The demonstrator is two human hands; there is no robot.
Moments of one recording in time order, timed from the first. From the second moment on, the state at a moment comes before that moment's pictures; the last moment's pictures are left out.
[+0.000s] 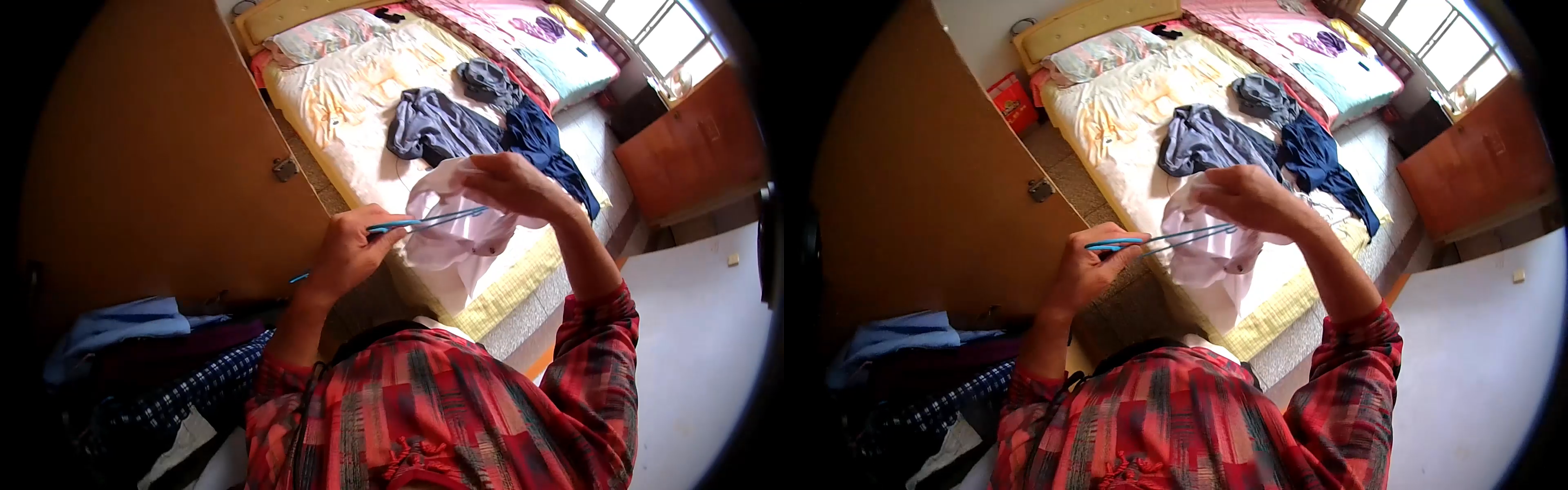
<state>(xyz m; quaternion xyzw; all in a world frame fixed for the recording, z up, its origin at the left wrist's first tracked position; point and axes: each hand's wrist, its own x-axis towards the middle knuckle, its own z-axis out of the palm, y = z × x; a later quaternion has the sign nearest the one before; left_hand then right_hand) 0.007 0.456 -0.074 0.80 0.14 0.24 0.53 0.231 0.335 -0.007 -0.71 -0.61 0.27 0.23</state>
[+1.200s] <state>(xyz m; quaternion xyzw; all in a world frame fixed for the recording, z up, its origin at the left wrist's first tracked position) 0.054 0.461 -0.134 0.69 0.15 0.17 0.69 0.205 0.328 0.077 -0.56 -0.60 0.15 0.55</state>
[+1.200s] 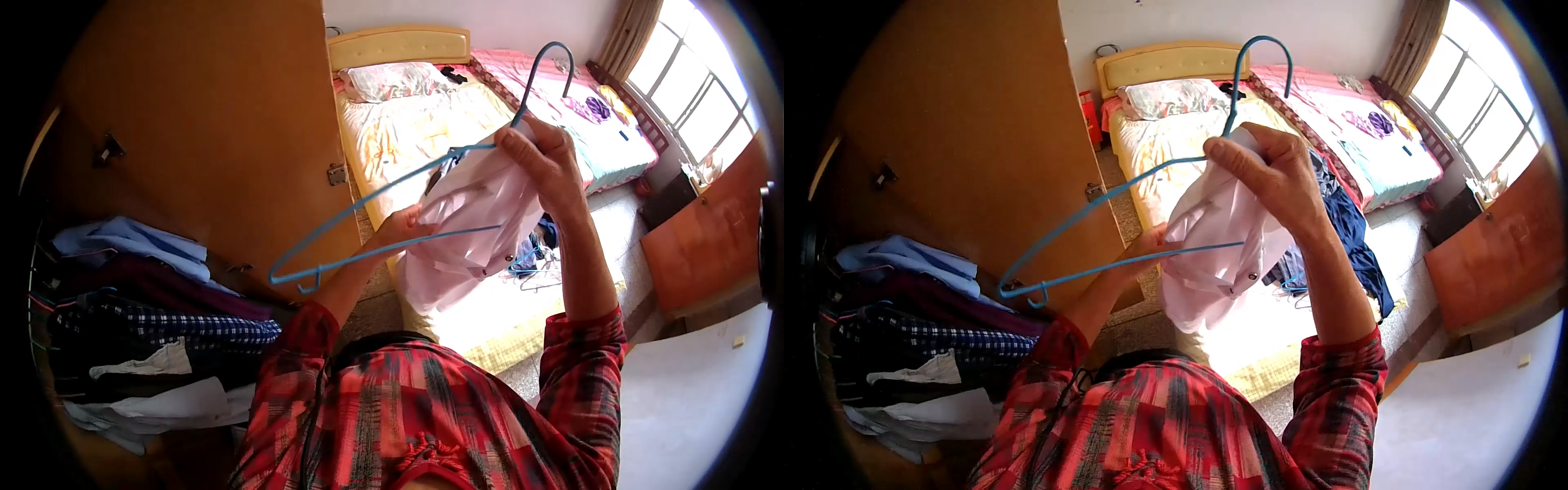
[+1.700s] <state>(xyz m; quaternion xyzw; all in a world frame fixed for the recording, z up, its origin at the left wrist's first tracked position) -0.018 0.491 -0.060 0.43 0.23 0.35 0.80 0.256 0.295 0.017 -0.64 -0.59 0.18 0.45</state>
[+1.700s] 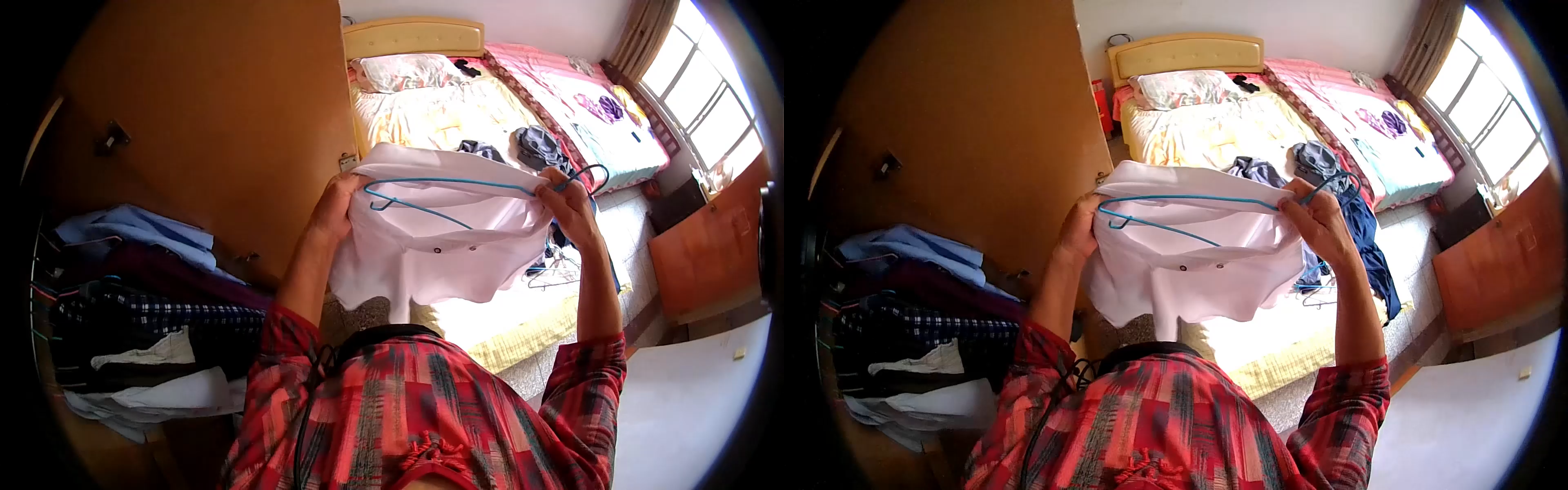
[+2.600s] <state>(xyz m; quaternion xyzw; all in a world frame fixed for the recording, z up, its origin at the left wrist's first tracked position) -0.042 0.428 -0.069 0.91 0.06 0.25 0.32 0.272 0.325 -0.027 -0.55 -0.54 0.04 0.63</state>
